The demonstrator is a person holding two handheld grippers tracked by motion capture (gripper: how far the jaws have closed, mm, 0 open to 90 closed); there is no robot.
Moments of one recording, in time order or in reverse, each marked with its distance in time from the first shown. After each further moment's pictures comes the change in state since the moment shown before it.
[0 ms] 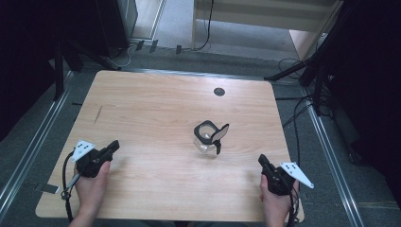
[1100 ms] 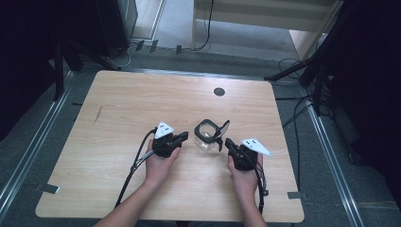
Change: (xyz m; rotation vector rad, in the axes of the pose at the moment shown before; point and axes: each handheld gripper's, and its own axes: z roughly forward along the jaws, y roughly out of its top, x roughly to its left) left arm -0.131 0.014 0.132 0.113 -0.271 0.115; right arm 0.064 0.011 0.080 0.088 0.138 -0.047
